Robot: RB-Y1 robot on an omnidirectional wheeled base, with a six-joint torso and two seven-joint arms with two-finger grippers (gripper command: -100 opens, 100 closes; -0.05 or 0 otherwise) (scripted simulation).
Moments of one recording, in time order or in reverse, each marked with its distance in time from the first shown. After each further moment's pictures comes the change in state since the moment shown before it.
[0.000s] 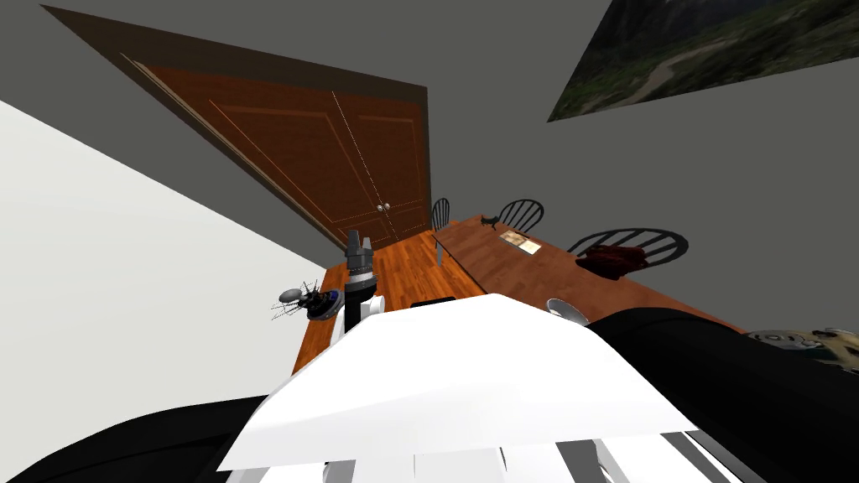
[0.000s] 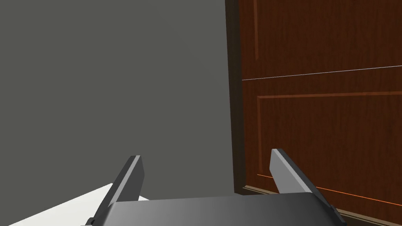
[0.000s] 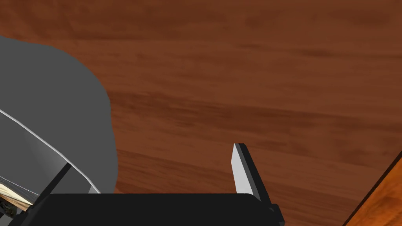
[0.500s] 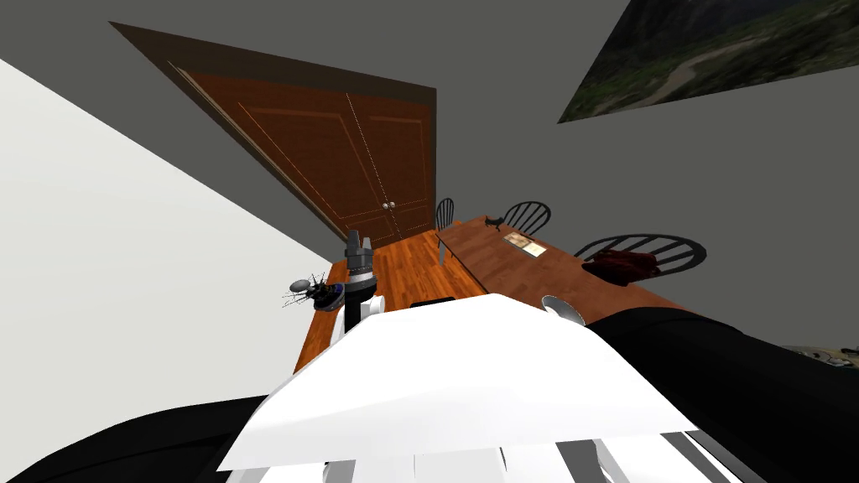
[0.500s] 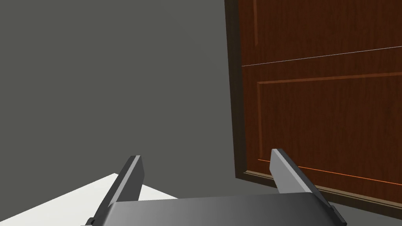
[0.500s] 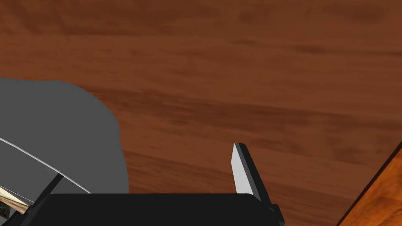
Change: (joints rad) left arm 0.000 0.000 0.000 0.000 0.000 0.000 0.000; right arm -0.037 -0.029 0.074 0.074 -0.139 0.022 0.063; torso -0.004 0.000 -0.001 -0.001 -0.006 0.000
